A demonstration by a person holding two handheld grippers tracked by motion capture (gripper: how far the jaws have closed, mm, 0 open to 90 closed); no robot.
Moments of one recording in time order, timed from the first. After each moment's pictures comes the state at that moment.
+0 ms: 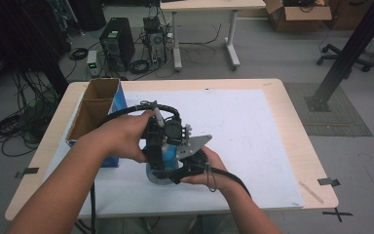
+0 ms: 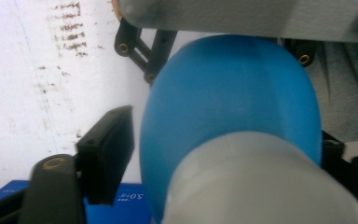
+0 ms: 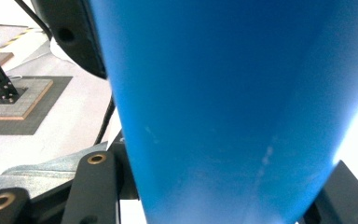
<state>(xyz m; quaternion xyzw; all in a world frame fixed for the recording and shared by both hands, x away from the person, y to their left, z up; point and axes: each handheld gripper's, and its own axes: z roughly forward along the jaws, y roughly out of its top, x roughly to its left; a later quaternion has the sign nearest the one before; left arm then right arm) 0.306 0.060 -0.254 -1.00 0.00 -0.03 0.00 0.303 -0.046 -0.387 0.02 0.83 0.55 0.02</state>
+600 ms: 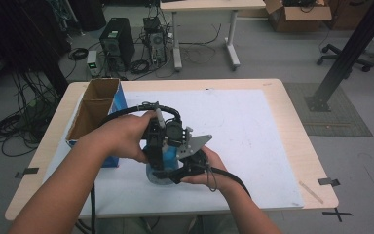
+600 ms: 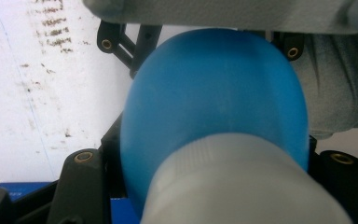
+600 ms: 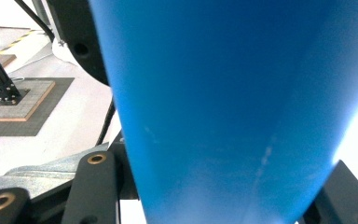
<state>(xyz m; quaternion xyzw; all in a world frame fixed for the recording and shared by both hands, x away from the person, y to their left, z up) 0.307 0.058 -0.257 -1.00 0.00 -0.01 0.02 0.304 -0.047 -0.388 0.02 0.83 0.55 0.01</state>
